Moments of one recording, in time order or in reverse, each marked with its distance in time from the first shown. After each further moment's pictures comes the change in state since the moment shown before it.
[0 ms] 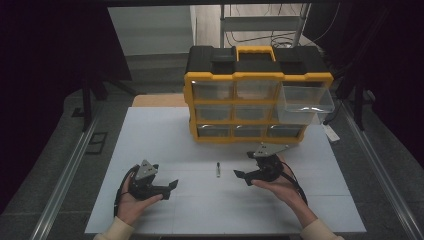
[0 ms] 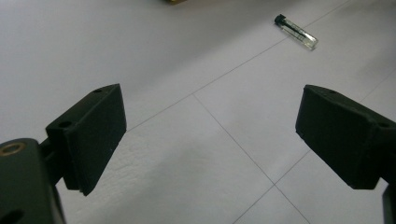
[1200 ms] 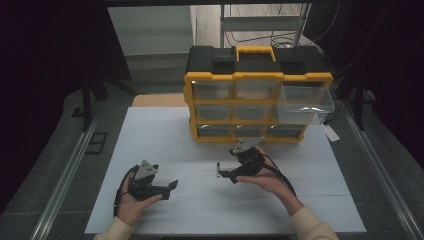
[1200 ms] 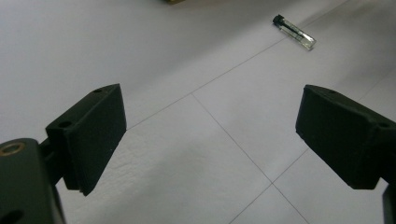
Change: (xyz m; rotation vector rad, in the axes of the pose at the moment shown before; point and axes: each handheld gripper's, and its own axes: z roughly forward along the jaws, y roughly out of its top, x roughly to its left) left arm 0.001 0.000 -0.001 0.000 -0.006 -0.008; right arm 0.010 0.030 0.040 0.078 0.122 -0.107
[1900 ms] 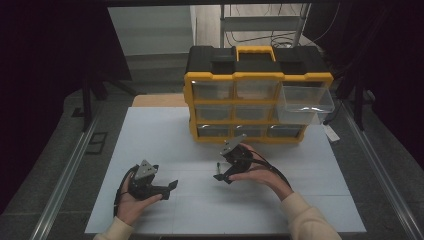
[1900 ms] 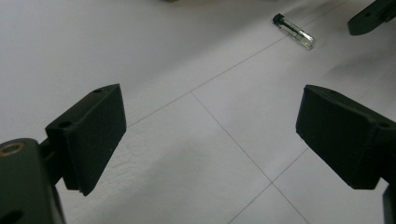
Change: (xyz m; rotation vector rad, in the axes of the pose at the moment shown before) left arm 0.001 0.000 0.001 0.004 -0.009 -0.009; right arm -0.010 0.006 0.041 0.186 0.105 -0.100
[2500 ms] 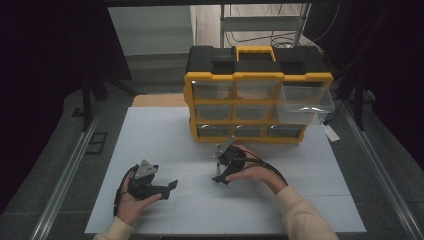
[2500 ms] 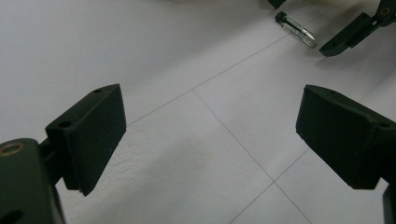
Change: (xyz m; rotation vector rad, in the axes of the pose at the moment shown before) left arm 0.001 0.000 0.001 0.009 0.002 -0.008; right arm -0.007 0.003 0.026 0.098 0.035 -0.095
